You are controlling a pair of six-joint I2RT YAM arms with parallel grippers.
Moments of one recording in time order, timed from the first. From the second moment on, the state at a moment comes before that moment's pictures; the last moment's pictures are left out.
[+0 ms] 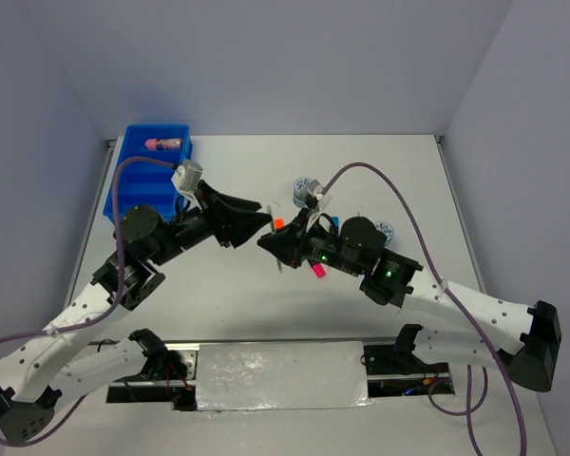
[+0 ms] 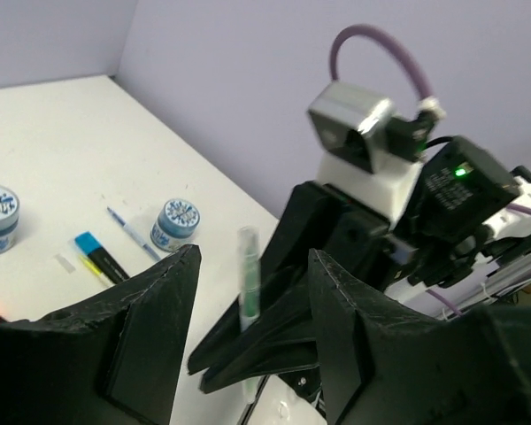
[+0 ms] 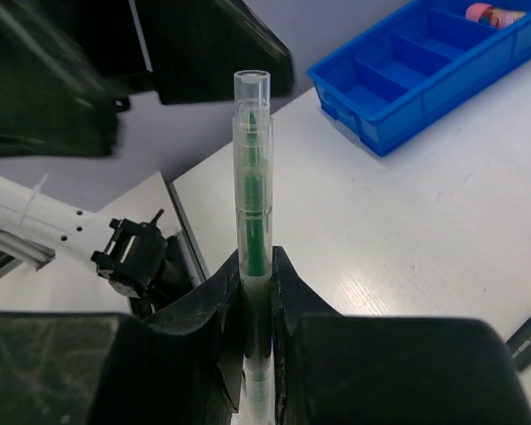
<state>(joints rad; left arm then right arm) -0.68 0.84 0.92 0.10 0.30 -0.58 1.00 1.02 0.84 0.18 -0.09 0.37</state>
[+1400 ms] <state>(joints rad) -0.68 0.89 0.86 0.17 0.30 -0.58 1.00 1.04 0.84 0.19 -0.17 0.39</state>
